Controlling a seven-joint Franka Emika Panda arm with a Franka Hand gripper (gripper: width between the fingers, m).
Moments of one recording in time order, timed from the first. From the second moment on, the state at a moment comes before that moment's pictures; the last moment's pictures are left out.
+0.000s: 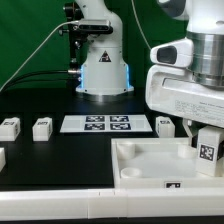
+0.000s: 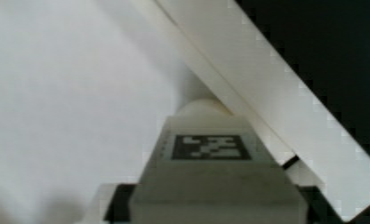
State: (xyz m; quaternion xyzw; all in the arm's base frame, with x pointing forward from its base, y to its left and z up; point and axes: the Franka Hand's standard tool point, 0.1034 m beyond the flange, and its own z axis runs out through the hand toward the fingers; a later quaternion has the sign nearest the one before) arm 0.613 0.119 0.062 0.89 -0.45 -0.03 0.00
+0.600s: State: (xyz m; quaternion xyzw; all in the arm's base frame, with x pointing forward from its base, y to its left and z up) arm 0.613 0.122 0.063 0.68 -0.74 -0.02 0.02
